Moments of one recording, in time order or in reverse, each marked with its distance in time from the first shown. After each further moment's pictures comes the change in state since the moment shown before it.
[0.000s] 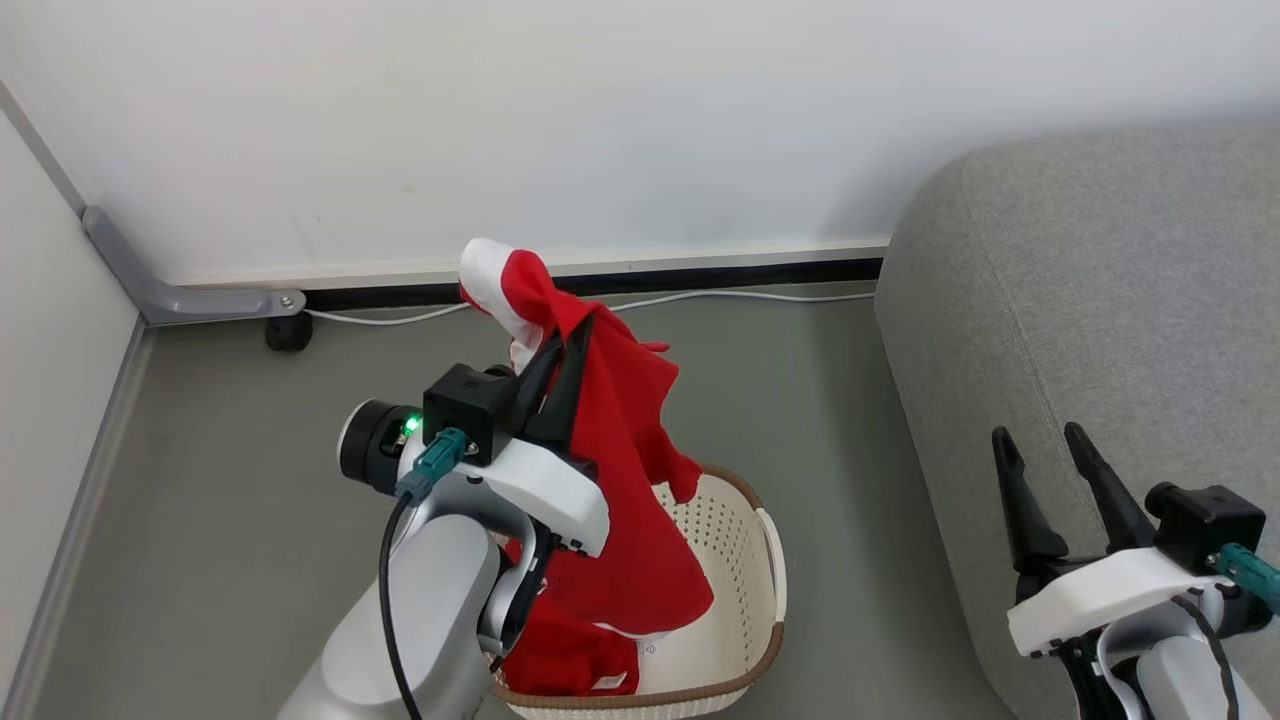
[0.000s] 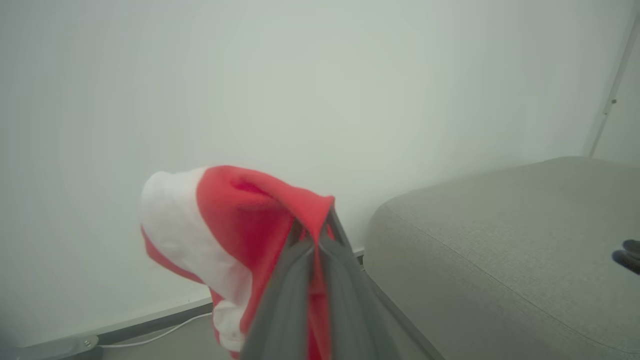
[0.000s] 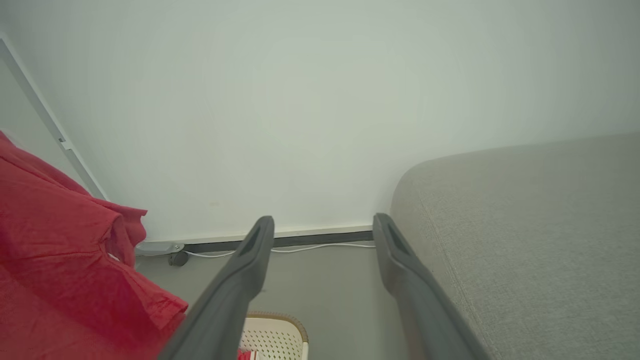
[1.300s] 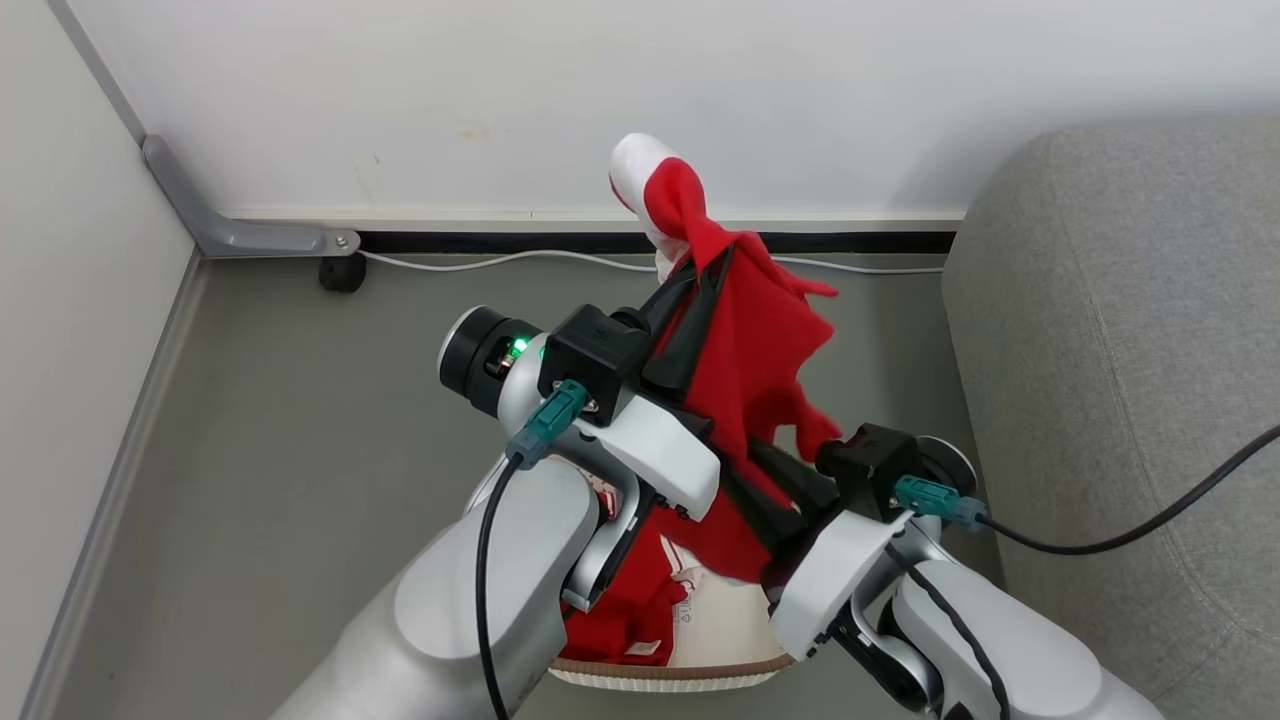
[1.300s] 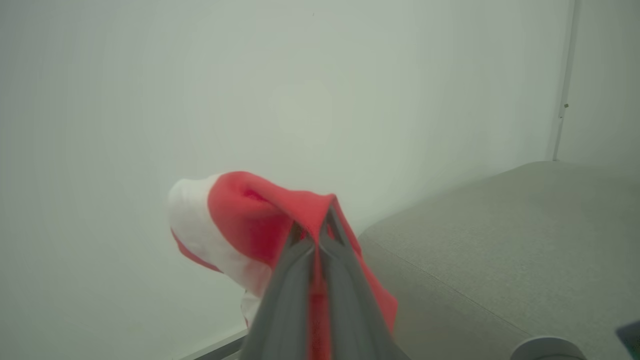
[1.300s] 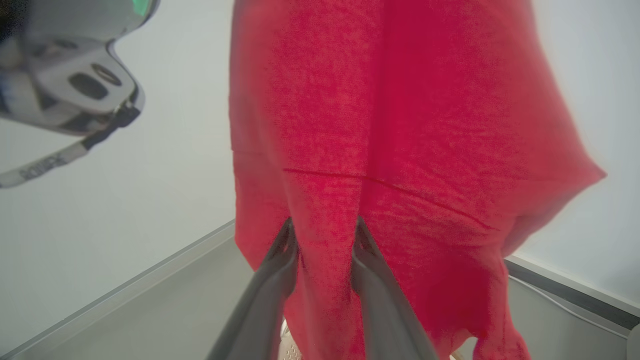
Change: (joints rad) left arm -0.169 -0.013 -0.229 -0.092 -0.066 0.071 0.003; right arm -0.356 0.012 0.703 0.096 0.154 0.000 0.000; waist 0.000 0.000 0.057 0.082
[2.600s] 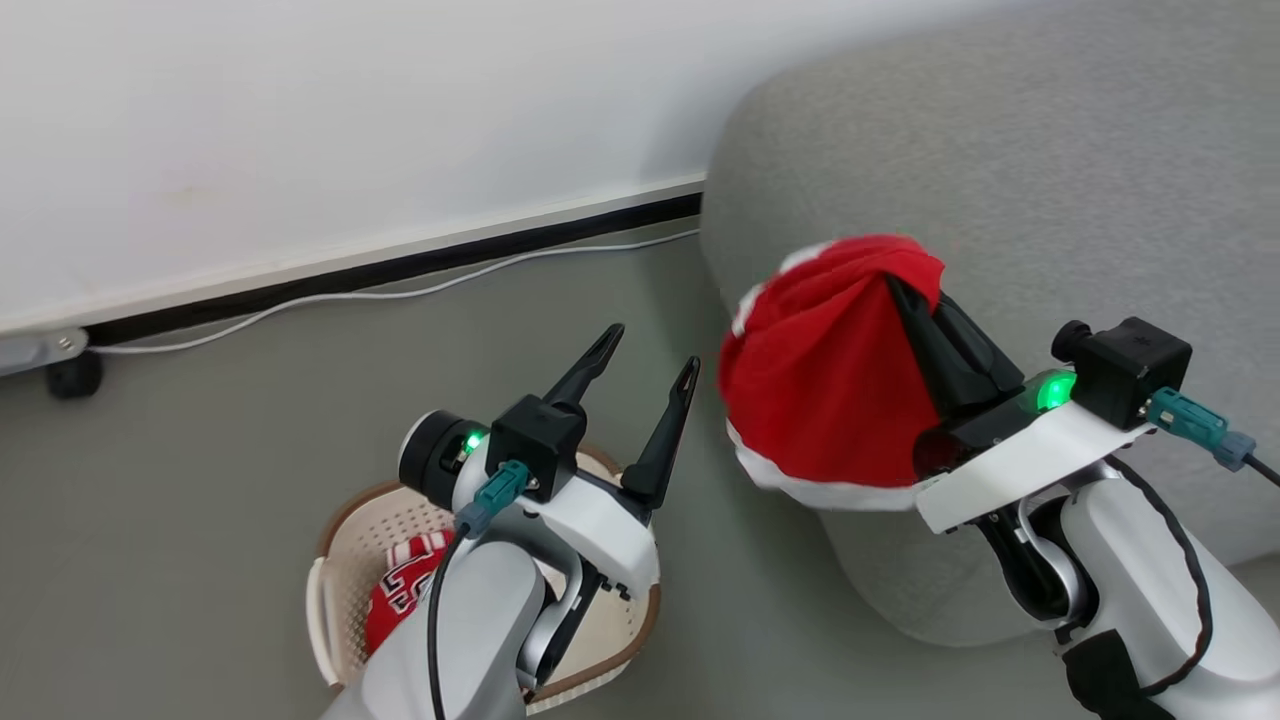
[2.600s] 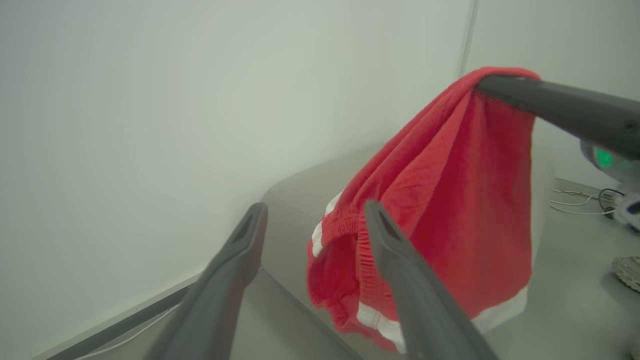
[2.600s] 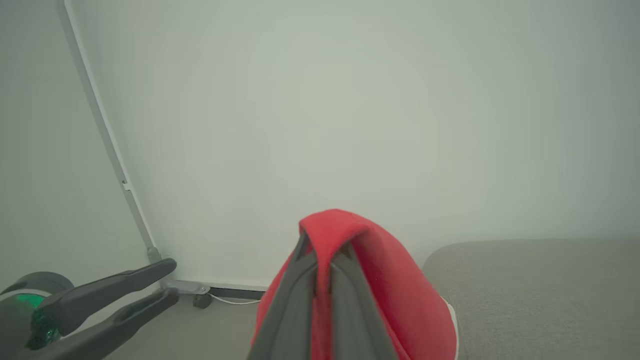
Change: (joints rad) left arm 0.166 0.001 0.122 0.059 0.073 -0.102 -0.007; right arm 0.073 -0.092 -0.368 -0.239 0.015 0.003 0.000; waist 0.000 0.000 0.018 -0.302
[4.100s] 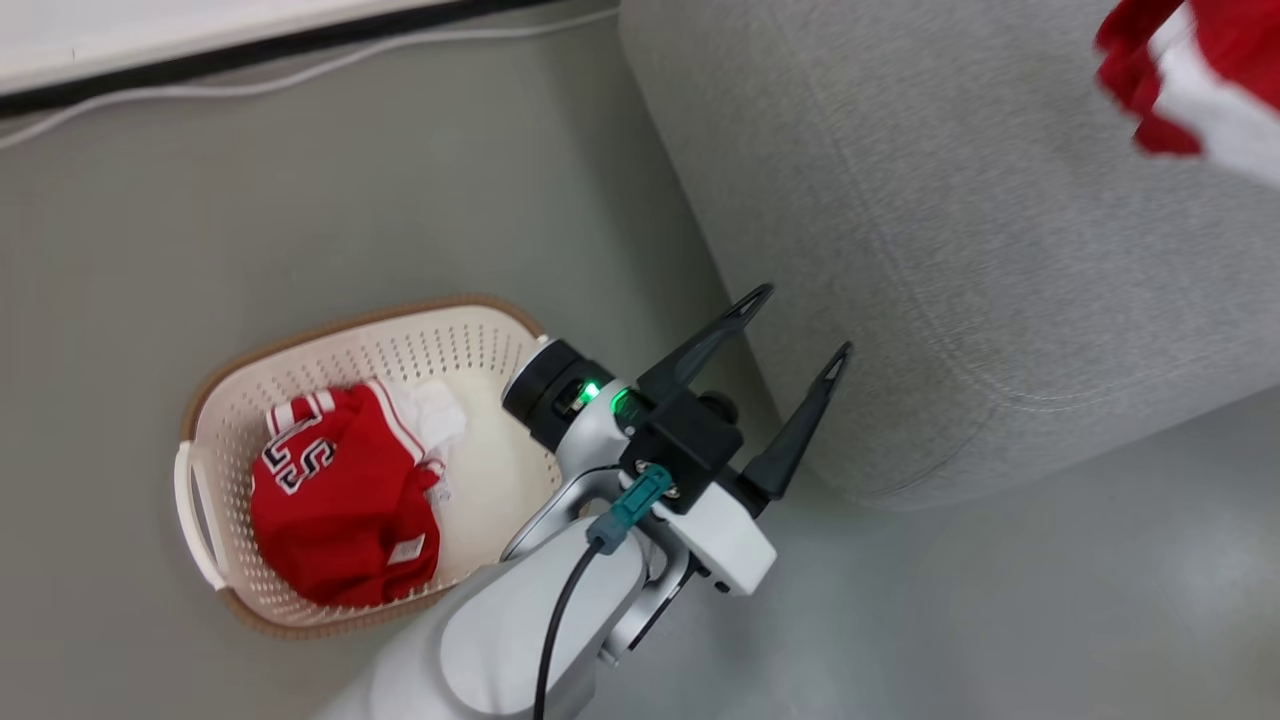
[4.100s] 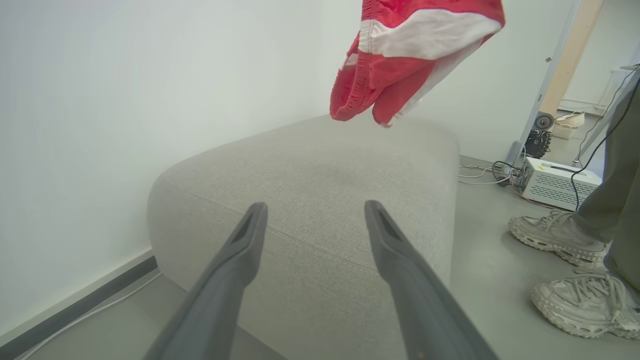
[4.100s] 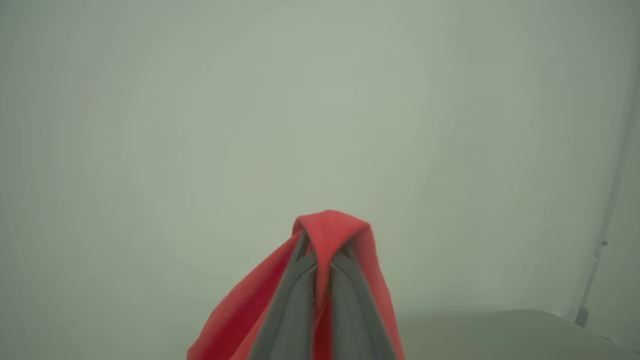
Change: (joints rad) left arm -0.141 0.011 -0.254 -0.098 0.021 0.073 0.000; right arm -0.228 -0.281 -0.520 -0.033 0.001 0.000 0.000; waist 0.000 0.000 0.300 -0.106
